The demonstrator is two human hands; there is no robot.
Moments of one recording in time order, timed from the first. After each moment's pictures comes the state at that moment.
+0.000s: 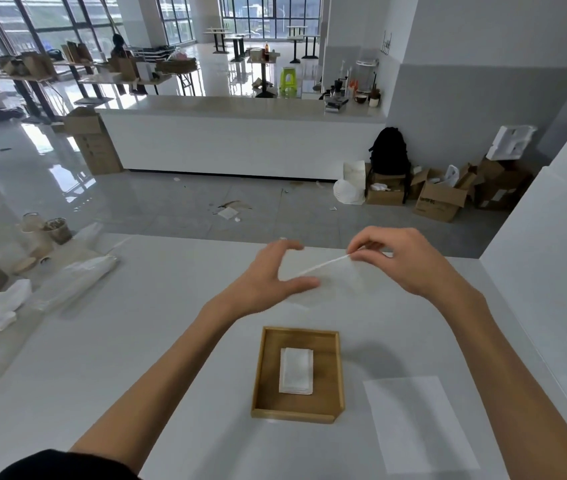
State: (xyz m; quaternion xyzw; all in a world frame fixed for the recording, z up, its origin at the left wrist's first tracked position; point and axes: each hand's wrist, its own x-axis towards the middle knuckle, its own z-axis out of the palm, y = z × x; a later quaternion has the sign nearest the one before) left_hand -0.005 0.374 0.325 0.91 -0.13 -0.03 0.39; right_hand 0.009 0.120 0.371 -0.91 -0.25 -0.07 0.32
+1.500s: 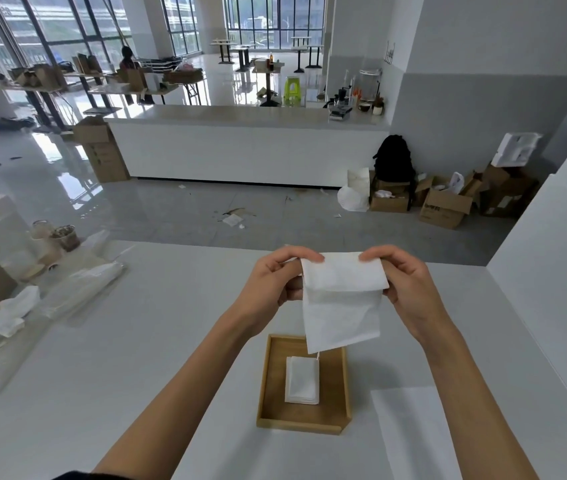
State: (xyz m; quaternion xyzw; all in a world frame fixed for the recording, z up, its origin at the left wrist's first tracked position) left_hand -0.015 0.363 0.326 0.64 -0.11 -0.04 0.76; right_hand -0.011 0.139 0.332 -0.68 -0.10 -0.02 0.72
